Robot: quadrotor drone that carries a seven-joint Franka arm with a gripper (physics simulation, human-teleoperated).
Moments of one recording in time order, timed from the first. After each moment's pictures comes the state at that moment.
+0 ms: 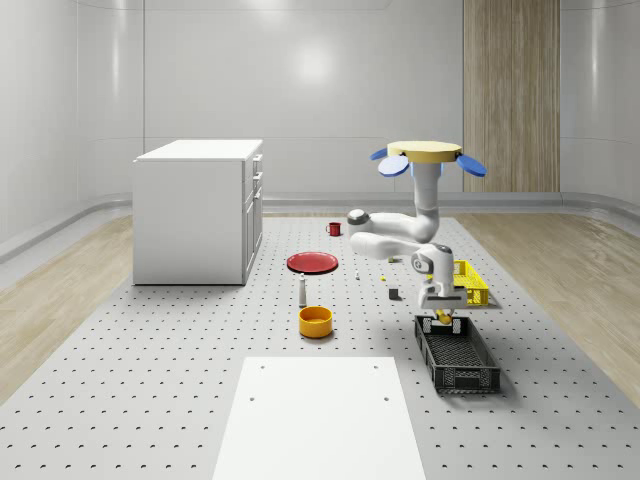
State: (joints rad) arm -1.17 -1.52 1.32 -2.86 -1.83 1.58 1.66
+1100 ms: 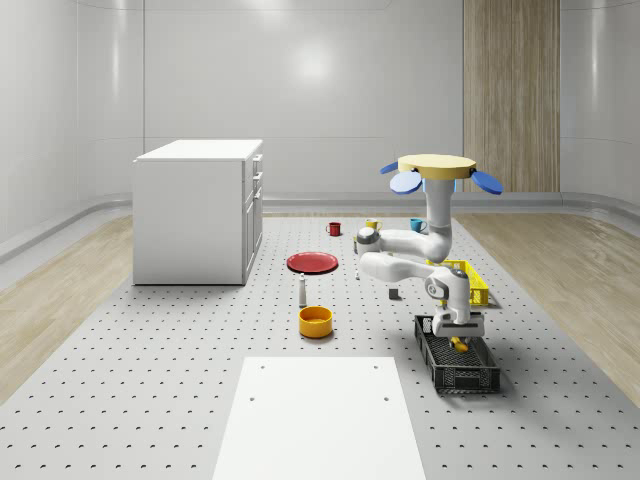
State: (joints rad) arm -1.18 -1.52 1.27 -2.85 -1.88 1.60 1.66
